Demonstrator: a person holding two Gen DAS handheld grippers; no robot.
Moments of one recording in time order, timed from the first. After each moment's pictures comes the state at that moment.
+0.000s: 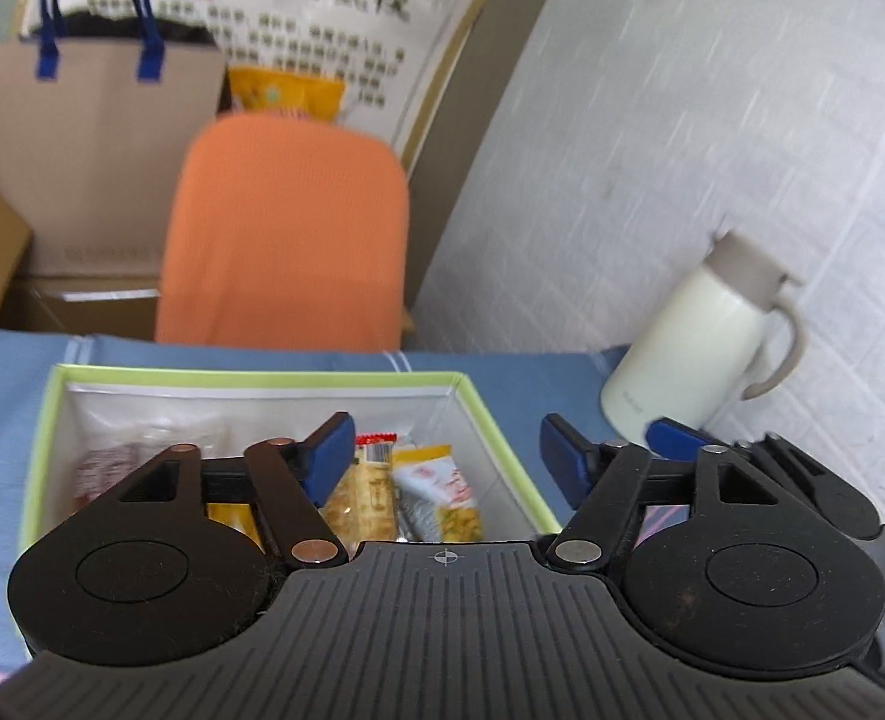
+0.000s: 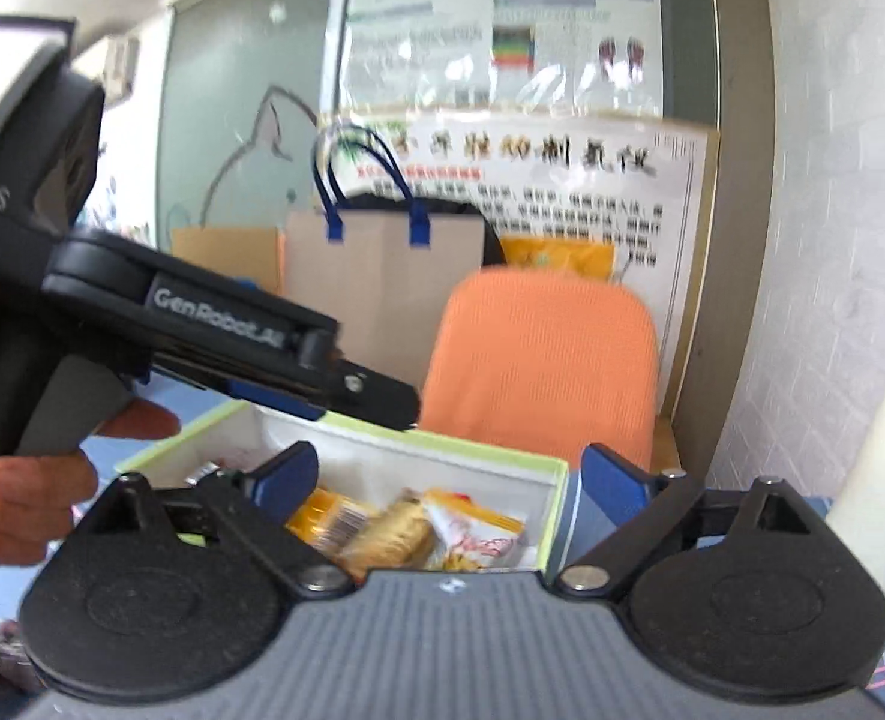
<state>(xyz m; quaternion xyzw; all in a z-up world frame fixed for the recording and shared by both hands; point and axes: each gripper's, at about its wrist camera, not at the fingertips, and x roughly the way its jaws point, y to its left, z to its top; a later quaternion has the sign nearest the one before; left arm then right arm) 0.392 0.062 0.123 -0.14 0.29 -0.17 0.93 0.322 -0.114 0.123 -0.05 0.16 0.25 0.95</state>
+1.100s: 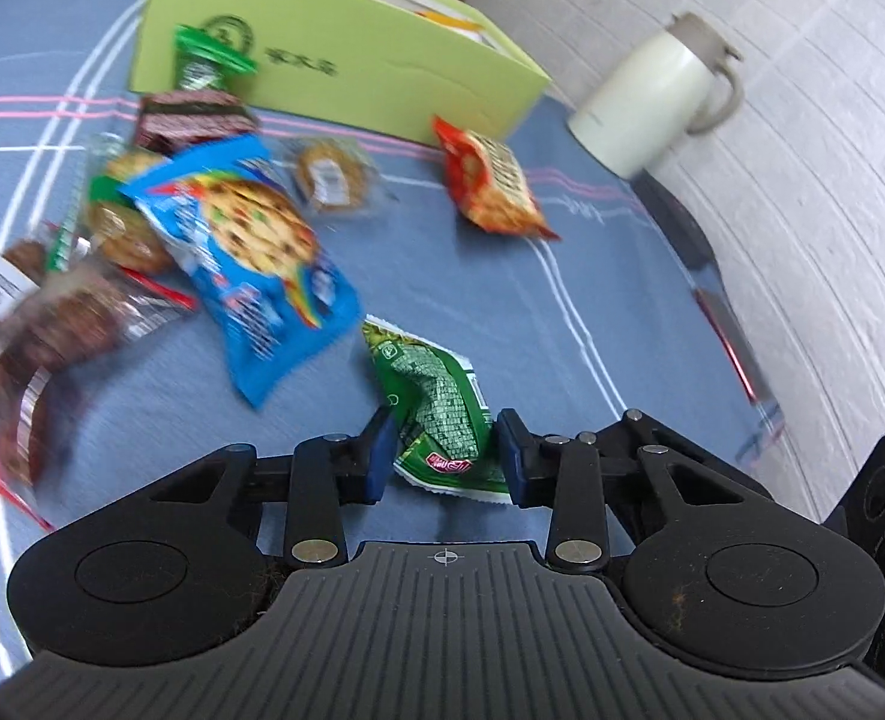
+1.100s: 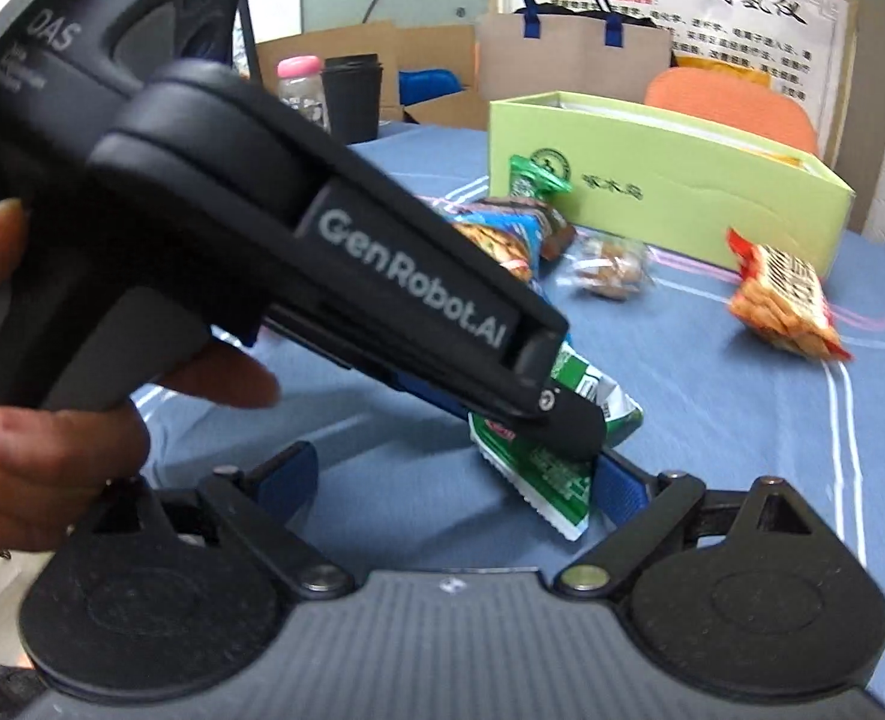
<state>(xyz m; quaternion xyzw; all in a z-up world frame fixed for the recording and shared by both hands) 0.179 0.069 -0.009 -0.19 0.44 -0.21 0.85 0.096 -0.041 0.008 -0.10 0.33 0.32 0.88</state>
